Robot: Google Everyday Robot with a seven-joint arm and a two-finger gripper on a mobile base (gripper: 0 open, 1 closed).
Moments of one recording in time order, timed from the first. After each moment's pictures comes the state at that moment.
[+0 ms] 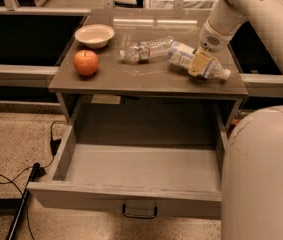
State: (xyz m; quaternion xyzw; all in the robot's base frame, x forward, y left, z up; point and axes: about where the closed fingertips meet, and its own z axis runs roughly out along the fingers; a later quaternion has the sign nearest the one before) arm 0.714 -0.198 0.838 -0.52 0.84 0.02 0.17
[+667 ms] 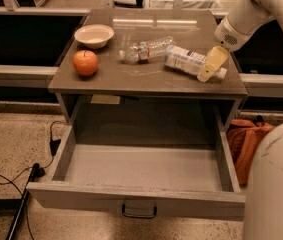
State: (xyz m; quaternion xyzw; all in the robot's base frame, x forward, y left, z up) arm 0.704 -0.217 0.856 -0.52 0.82 0.04 0.21
